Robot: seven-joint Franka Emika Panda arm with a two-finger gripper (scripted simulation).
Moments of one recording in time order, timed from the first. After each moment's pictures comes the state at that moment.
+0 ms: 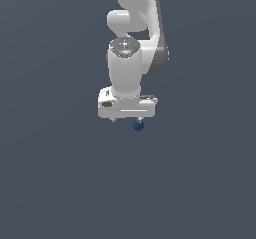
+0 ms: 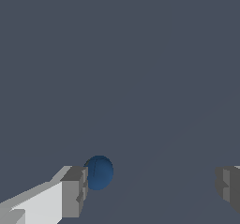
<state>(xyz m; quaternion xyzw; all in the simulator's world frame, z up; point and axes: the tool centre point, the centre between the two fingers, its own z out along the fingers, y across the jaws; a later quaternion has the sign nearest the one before) 0.013 -0.005 0.183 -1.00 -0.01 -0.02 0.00</state>
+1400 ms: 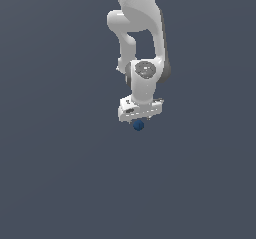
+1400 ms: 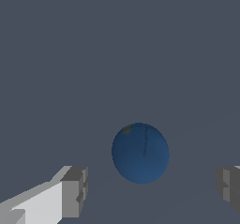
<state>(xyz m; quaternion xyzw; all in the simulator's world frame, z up) -0.060 0.056 0.082 -0.99 -0.12 0.00 0.00</state>
